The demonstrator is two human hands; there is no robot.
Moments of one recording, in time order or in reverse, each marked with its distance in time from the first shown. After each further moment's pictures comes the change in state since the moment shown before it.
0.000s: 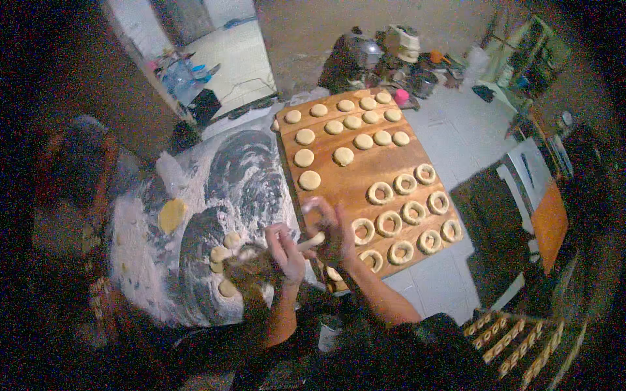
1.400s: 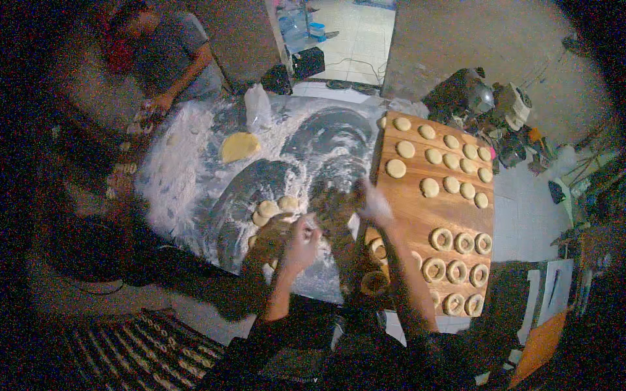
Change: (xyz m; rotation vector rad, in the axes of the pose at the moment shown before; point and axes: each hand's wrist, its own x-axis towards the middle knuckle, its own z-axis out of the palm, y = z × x) left_hand -0.012 -0.043 -0.091 0.449 0.069 -0.225; right_hand 0.101 0.051 -0.104 -1.561 -0.091 0.317
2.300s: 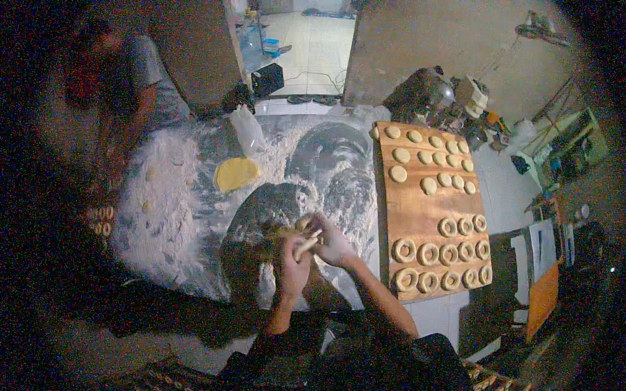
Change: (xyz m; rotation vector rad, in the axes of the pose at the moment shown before) left_hand 0.019 -0.028 -0.105 -0.374 -0.094 0.012; right_hand -0.011 -0.159 0.111 0.475 0.009 -0.011
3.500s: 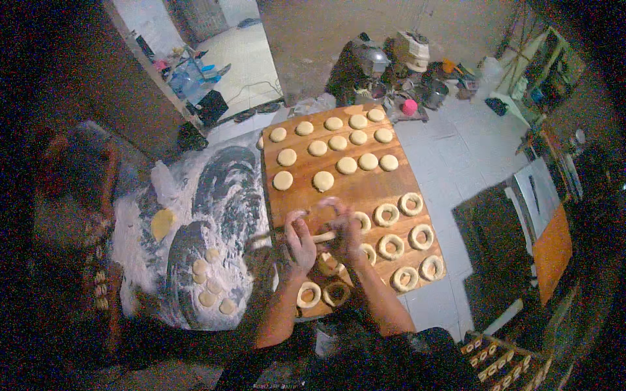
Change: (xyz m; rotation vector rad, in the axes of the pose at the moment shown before) left_hand 0.031 0.064 0.321 0.291 0.014 0.495; right_hand -0.133 0.035 -0.274 1.233 0.322 -0.014
